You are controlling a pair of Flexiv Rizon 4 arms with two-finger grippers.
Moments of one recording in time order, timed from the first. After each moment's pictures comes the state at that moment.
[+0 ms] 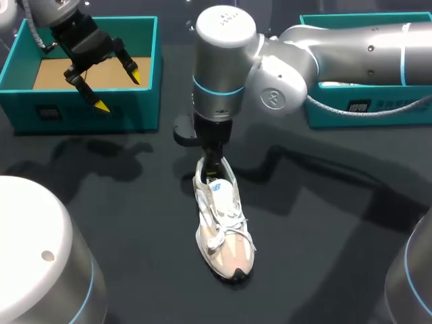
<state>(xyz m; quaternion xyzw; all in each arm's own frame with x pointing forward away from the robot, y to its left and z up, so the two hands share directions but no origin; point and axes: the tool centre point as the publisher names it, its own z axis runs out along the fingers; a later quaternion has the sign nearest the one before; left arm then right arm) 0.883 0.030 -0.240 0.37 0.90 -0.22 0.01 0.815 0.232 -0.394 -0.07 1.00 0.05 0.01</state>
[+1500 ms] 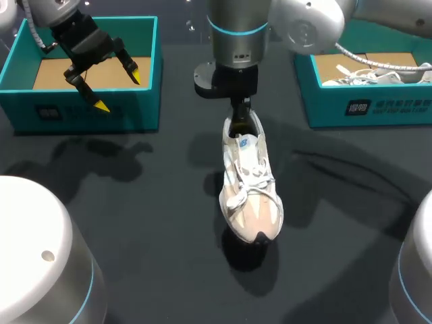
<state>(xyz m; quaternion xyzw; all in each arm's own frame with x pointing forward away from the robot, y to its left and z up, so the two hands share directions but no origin) 0.883 0.030 -0.240 0.37 0.90 -0.22 0.01 0.829 0.161 -0.252 -0.01 1.00 -0.02 0.05</state>
